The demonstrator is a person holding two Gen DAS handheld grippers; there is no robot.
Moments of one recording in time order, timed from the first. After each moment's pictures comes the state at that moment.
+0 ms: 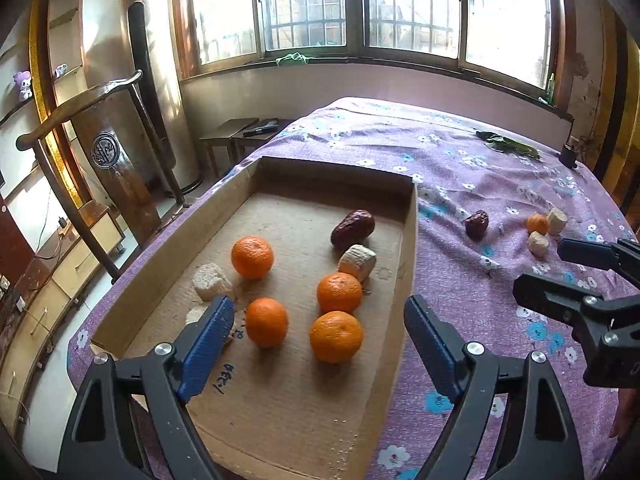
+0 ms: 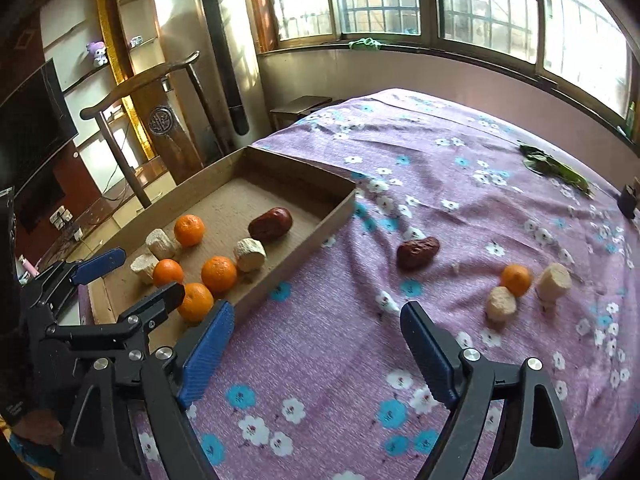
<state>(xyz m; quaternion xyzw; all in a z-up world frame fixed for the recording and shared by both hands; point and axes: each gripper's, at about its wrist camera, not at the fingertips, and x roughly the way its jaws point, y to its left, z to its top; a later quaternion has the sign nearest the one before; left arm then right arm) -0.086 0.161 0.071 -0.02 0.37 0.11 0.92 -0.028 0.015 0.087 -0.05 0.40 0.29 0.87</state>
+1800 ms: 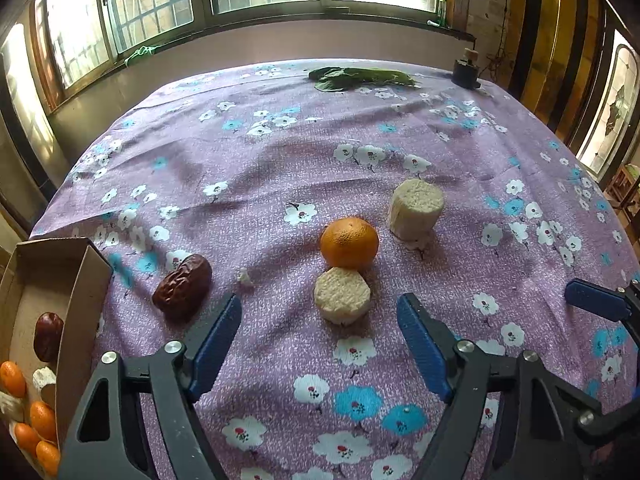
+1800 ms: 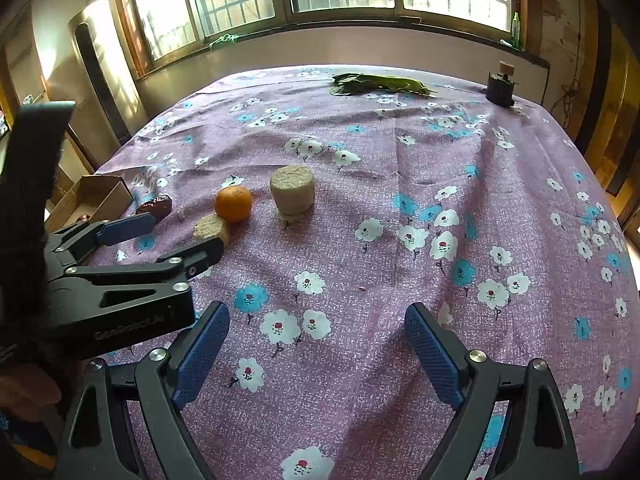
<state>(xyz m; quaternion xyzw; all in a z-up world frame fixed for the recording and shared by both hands) 0.070 -0.045 0.017 0.05 0.44 -0.07 0.89 0.012 -0.188 0.037 0.02 0.45 0.13 0.89</state>
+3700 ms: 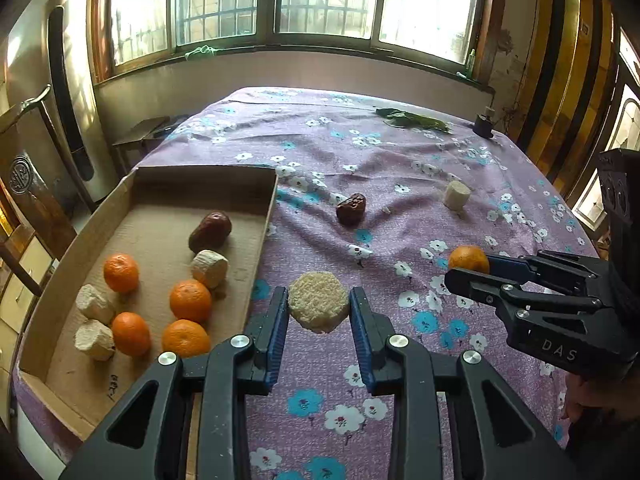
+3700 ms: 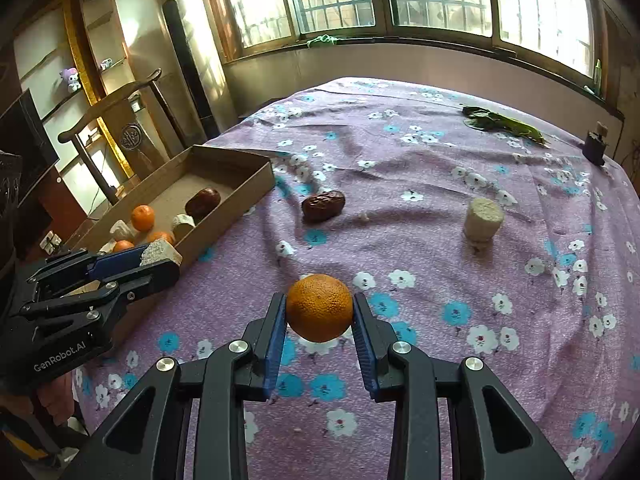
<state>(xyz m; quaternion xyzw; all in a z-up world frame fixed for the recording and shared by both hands) -0.070 0.098 0.076 -0.02 0.39 -0.04 0.92 -0.029 -0.067 0.064 -0.01 0.42 0.27 0.87</state>
